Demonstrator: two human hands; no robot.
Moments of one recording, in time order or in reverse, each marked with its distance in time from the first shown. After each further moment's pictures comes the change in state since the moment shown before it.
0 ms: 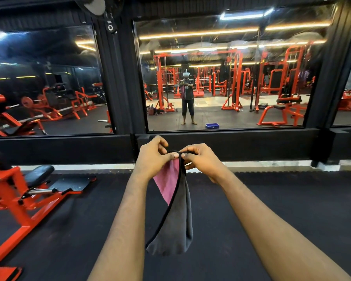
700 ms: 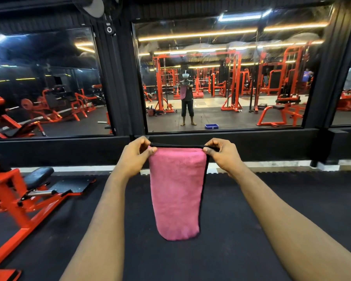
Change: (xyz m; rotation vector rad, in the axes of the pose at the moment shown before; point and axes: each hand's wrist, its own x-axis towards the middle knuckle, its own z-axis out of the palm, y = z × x) left_hand 0.010 -0.035 -0.031 -0.087 -0.024 0.079; right_hand 0.001 0.028 -0.058 -0.178 0.342 0.046
